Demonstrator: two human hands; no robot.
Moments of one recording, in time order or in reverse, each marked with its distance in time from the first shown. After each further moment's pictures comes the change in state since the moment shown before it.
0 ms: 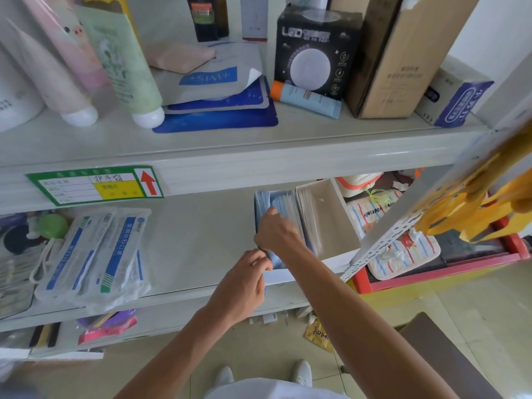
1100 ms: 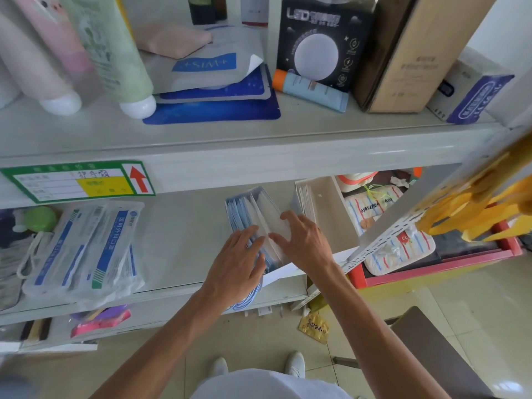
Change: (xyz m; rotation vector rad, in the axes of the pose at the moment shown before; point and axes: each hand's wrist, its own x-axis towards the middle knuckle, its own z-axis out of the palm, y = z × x) left_hand 0.023 -0.019 0.004 0.260 -0.020 -0.015; right_hand -0.030 0.079 0.013 0.162 0.364 -0.285
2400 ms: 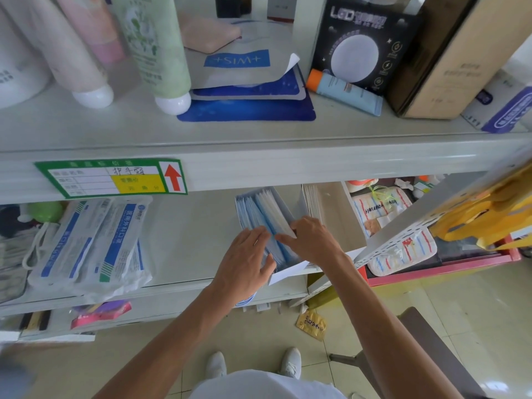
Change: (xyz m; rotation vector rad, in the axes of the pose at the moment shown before) left_hand 0.000 -0.006 -0.002 -0.058 -0.018 -0.039; right_hand 0.024 -0.001 0.004 -0.132 -0.271 0.062
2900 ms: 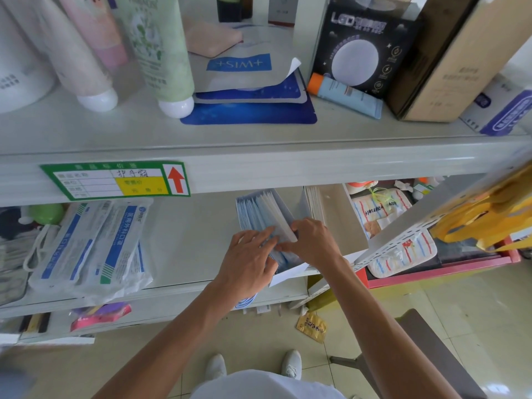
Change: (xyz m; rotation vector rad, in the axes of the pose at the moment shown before) left_hand 0.010 -0.001 0.001 0.156 -0.101 0.011; right_hand -0.005 -0.002 -0.001 -0.009 0.104 -0.003
